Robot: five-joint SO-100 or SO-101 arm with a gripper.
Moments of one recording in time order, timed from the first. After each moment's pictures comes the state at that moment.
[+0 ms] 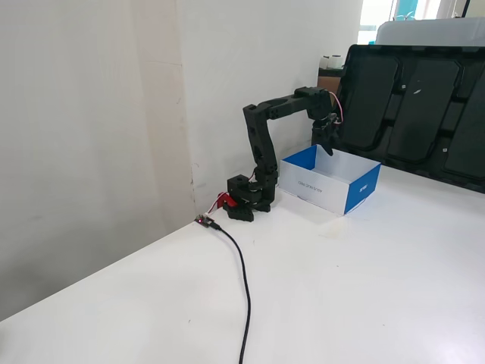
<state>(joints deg) -76.6 96.6 90.0 77.9 -11.6</state>
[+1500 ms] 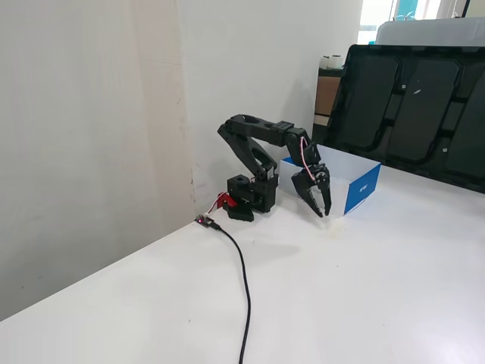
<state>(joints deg) -12.7 134.1 141.2 58.7 -4.6</state>
